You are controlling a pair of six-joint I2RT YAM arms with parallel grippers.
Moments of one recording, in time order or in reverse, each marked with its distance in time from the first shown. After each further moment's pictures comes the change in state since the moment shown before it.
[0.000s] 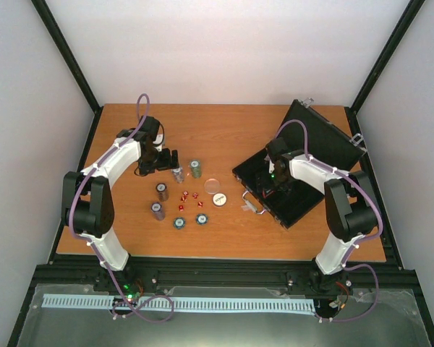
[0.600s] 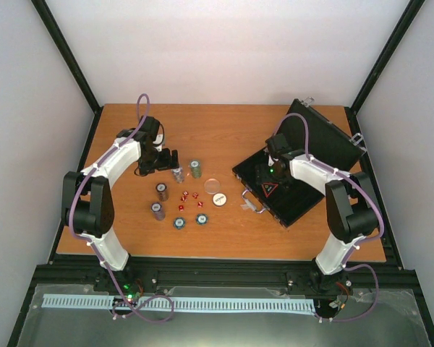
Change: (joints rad) left arm 0.000 0.000 0.000 0.001 0.000 0.000; right arm 0.003 -0.010 0.001 0.150 0.091 -0.023
